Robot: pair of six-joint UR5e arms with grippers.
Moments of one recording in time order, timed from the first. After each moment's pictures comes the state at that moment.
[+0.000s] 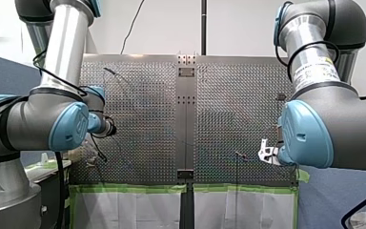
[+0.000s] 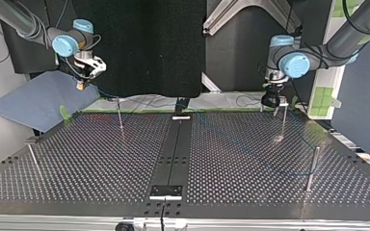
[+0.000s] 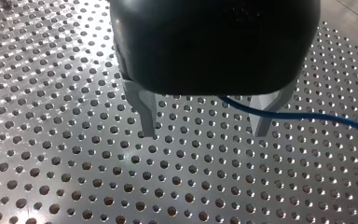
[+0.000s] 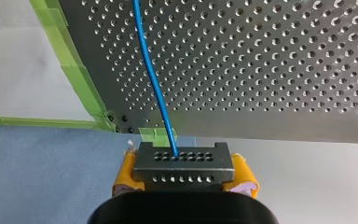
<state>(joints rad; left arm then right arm) 0.14 -1.93 -2.14 -2.39 -1.44 -2.45 1.66 -0.81 1.87 -0.79 1.60 1.69</state>
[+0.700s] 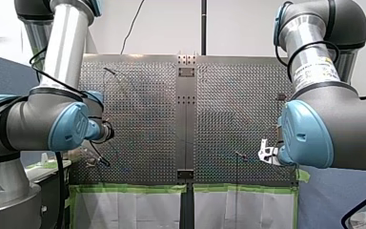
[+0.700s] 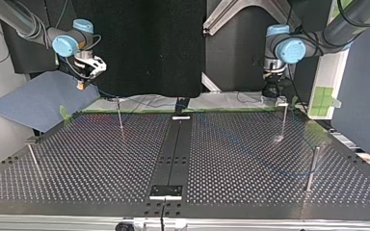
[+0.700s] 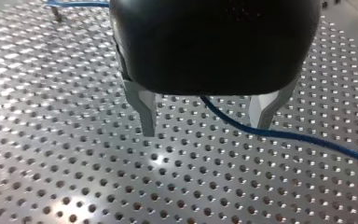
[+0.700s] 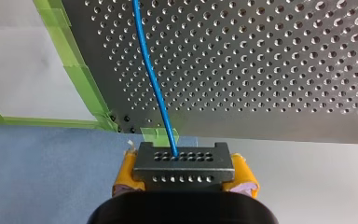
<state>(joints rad) 0.14 -1.93 -2.26 -2.22 -1.50 -2.61 1.66 -0.81 1.87 -0.78 1.60 1.69</state>
